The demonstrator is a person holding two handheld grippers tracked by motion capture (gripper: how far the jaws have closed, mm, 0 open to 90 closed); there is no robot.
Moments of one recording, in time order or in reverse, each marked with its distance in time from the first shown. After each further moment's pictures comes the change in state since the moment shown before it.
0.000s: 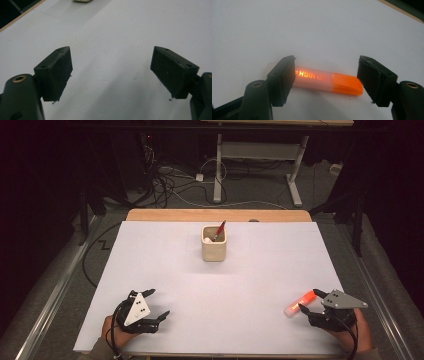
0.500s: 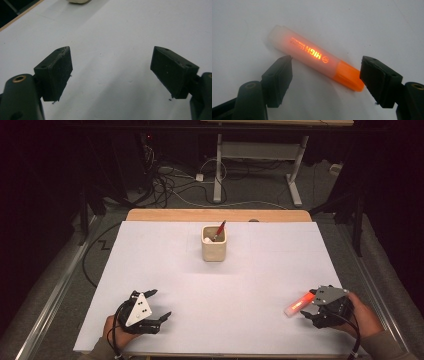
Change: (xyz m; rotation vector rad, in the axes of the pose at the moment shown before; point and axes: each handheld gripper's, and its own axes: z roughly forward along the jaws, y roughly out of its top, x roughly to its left) left arm -0.002 0.002 0.002 -0.002 -0.011 0.018; right arm -0.014 0.022 0.012 0.264 0.152 -0.347
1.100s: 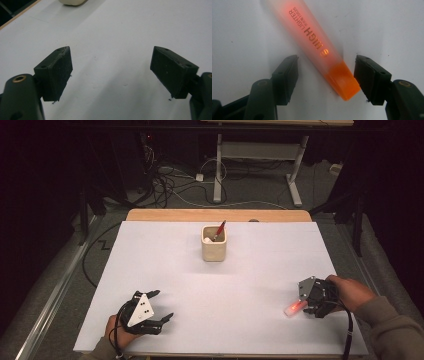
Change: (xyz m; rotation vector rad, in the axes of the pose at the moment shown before) left arm -0.003 0.003 0.004 -0.004 -0.026 0.020; right arm -0.031 0.034 0.027 0.279 0.219 -0.394
